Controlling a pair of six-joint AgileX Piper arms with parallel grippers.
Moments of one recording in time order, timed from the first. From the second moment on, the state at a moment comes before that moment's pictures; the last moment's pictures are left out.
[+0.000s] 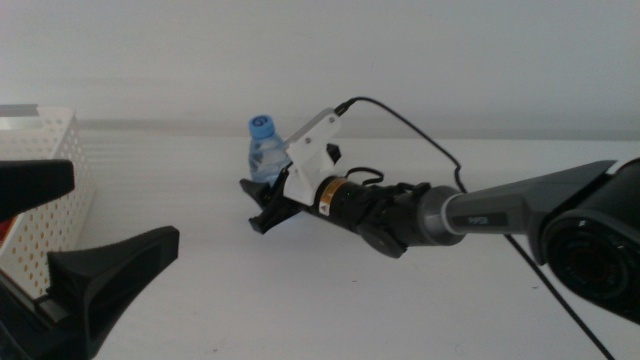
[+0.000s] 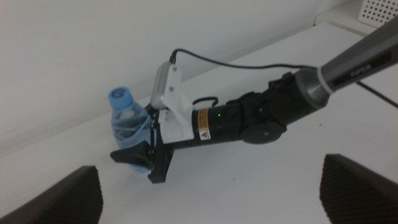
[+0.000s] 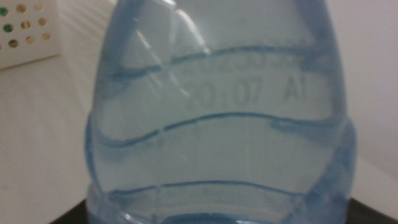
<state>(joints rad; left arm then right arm) -0.50 0.55 -0.69 -0.24 0.58 0.19 0.62 2.38 -1.45 -0.35 -0.58 0.10</state>
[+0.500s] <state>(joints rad) -0.50 0.55 -0.69 -0.24 0.58 0.19 0.66 2.40 -1.47 -0.35 -0.57 0.30</state>
